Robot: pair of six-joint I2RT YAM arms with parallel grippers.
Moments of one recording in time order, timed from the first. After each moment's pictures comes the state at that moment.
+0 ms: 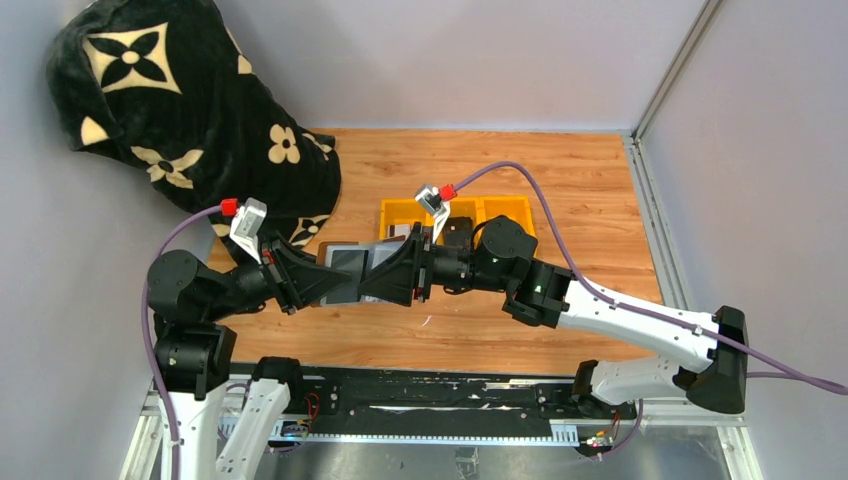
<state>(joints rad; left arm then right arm) -0.06 0.51 1.03 -0.49 1.07 -0.62 1.19 1.21 1.12 0.18 -0.30 0.70</state>
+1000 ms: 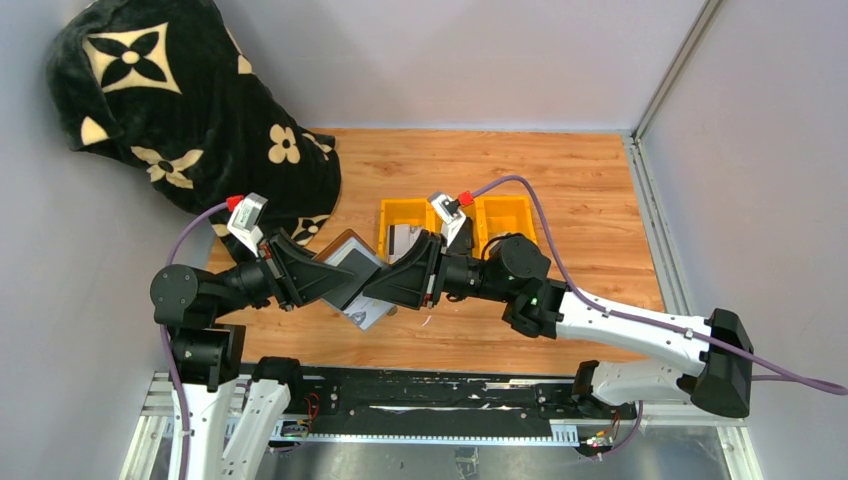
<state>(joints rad) -0.06 0.47 0.89 -0.07 1.14 -1.05 1.16 1.18 0.94 0.56 -0.35 0.93</state>
